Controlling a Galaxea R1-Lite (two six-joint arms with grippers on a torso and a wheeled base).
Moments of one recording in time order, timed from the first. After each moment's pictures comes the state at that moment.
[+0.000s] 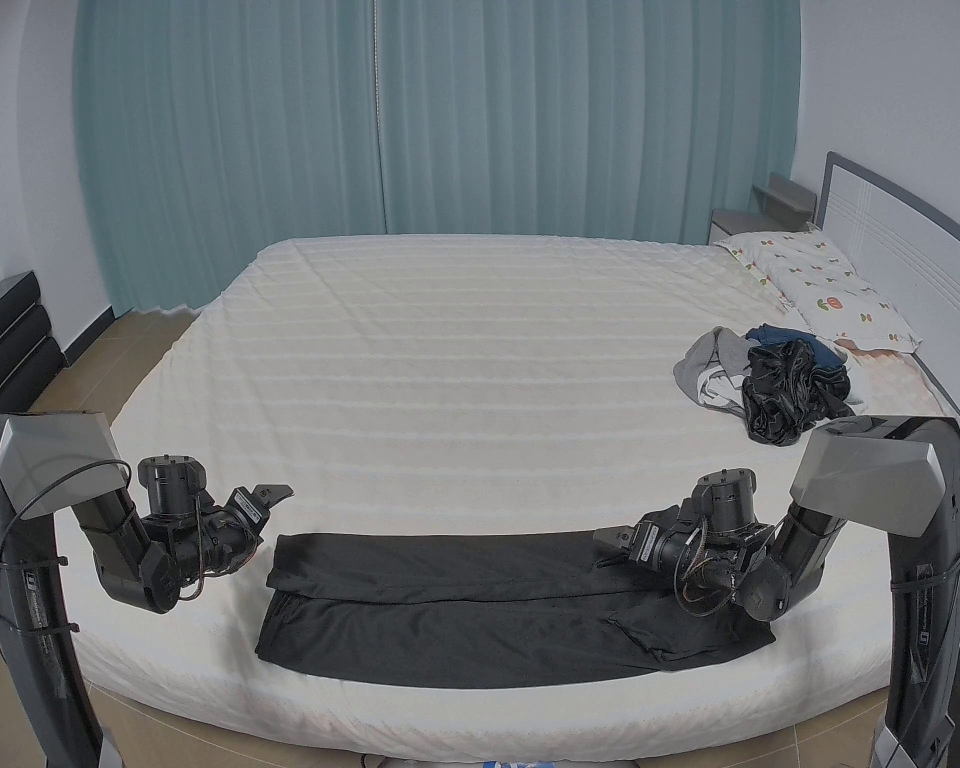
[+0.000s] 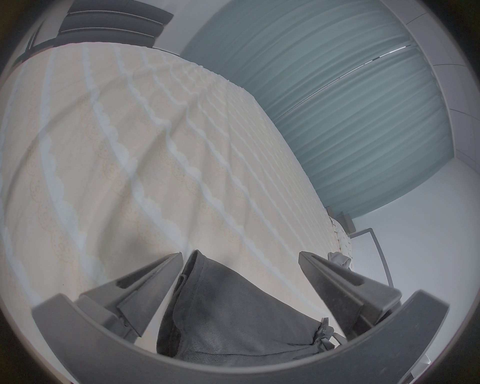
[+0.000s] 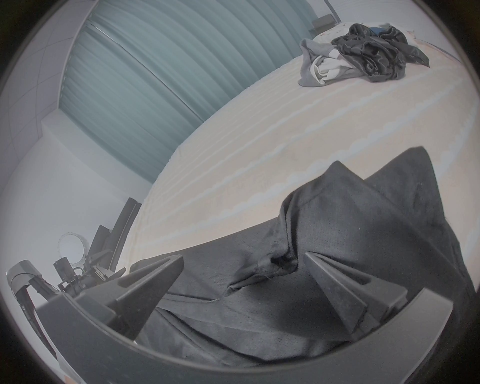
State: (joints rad) left arm 0.03 2.26 -0.63 -1.12 -0.25 -0.88; right arm 0.33 2.39 -0.78 -1.04 0.15 0.65
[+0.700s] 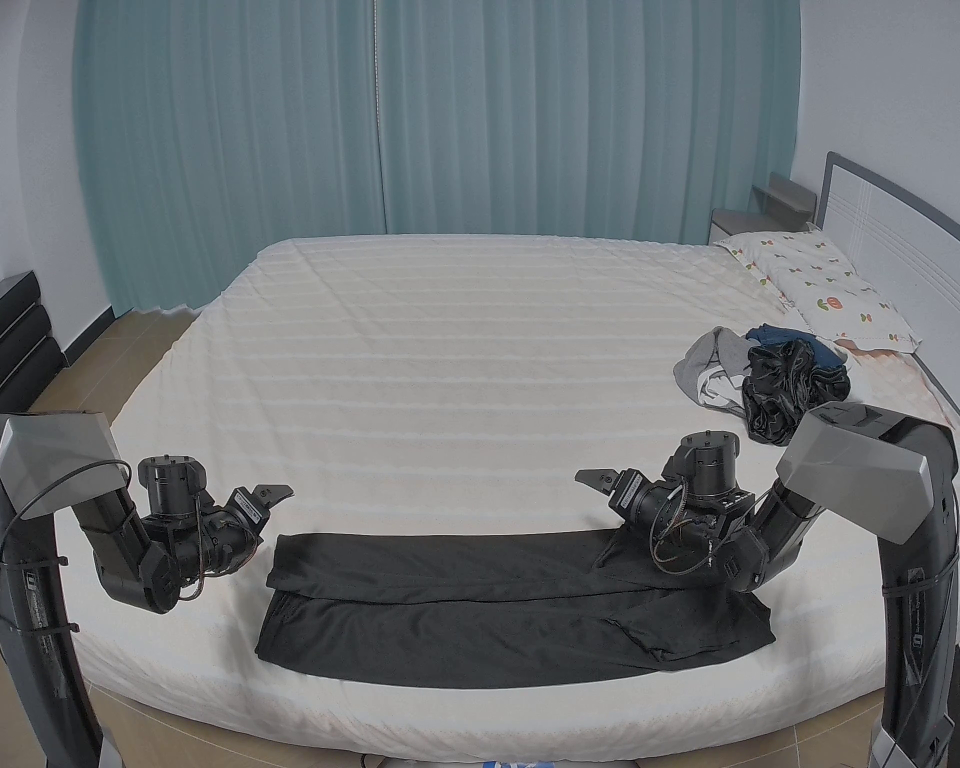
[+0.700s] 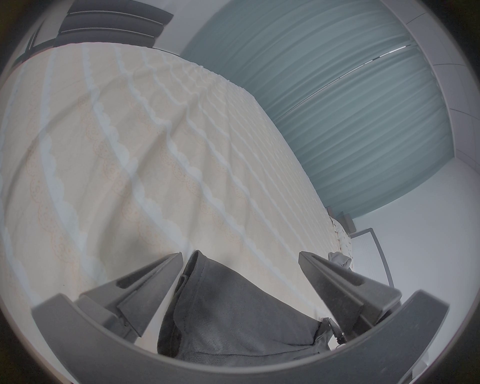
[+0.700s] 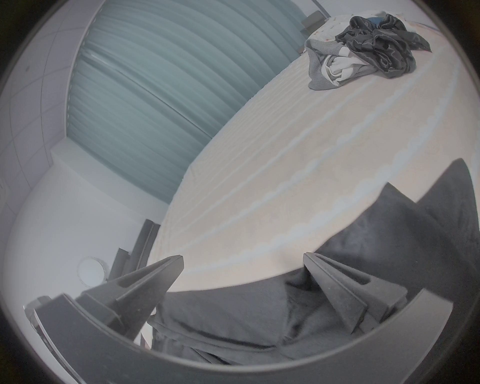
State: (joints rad) left arm 0.03 2.26 -0.63 -1.12 -0.25 -0.88; right arm 0.35 2.42 -0.99 -1.03 0.15 0.83
